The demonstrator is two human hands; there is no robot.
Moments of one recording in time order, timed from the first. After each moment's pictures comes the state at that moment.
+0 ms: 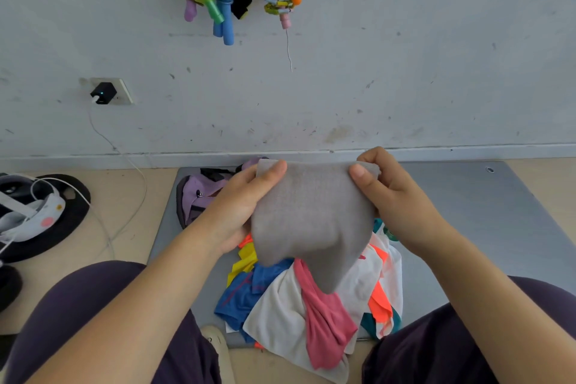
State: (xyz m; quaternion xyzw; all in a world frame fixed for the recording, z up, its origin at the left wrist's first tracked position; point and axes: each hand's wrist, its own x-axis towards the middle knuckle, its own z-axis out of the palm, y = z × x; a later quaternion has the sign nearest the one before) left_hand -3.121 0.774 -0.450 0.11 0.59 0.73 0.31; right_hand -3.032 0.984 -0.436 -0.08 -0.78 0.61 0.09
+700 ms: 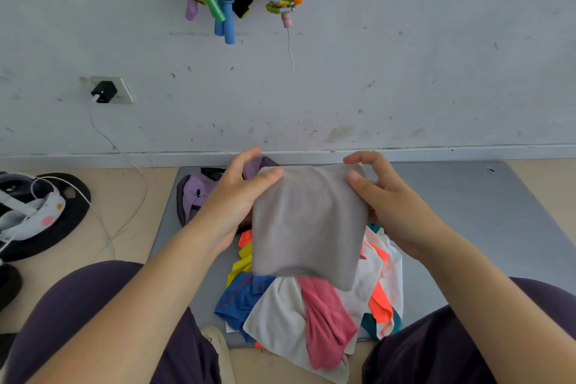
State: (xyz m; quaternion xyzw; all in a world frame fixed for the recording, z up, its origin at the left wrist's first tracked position) left_hand -3.130 0.770 -0.458 0.06 0.68 0.70 0.22; right_hand -3.035 0.983 -0.443 -0.12 -0.71 0.69 0.01
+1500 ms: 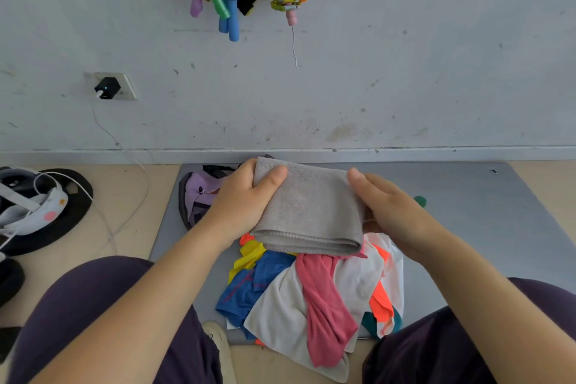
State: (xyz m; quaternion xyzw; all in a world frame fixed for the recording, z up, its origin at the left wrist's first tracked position) left_hand -3.127 0.769 -0.461 0.13 0.80 0.57 0.13; right_hand -3.035 0.976 -0.442 -0.17 -0.75 0.63 -0.07
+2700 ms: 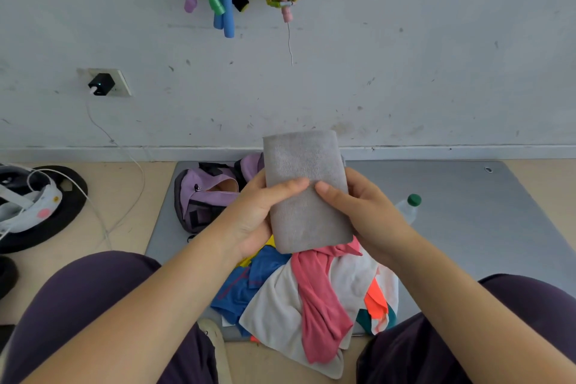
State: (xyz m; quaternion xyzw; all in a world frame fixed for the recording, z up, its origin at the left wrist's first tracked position) left_hand -3.111 0.795 -0.467 0.09 0.50 0.79 0.34; right_hand -3.040 0.959 -0.462 -0.09 -0.63 0.77 -0.02
